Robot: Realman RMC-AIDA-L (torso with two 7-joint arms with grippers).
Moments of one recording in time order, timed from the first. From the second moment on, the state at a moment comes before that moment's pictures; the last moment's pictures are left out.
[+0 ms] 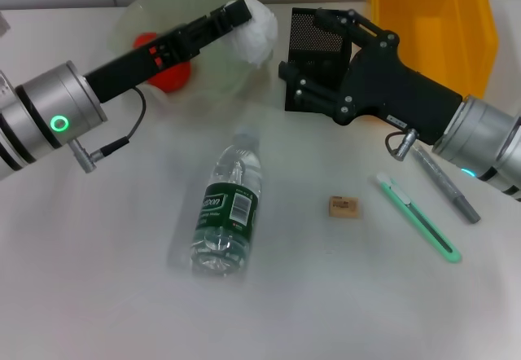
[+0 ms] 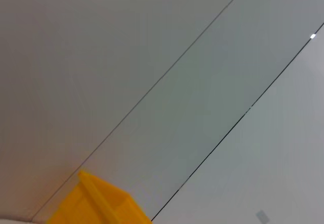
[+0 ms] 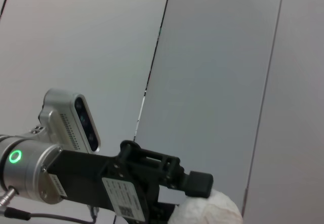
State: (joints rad) left arm -0.67 -2.07 0.60 0.24 1.60 1.46 -1.54; right arm 0.67 2.09 -0.77 -0.05 -1.37 -1.48 0.33
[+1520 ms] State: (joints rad) left arm -0.68 -2.07 0.62 0.14 1.60 1.48 -1.54; right arm 0.71 2.09 -0.75 0.05 -1.37 -1.48 0.27
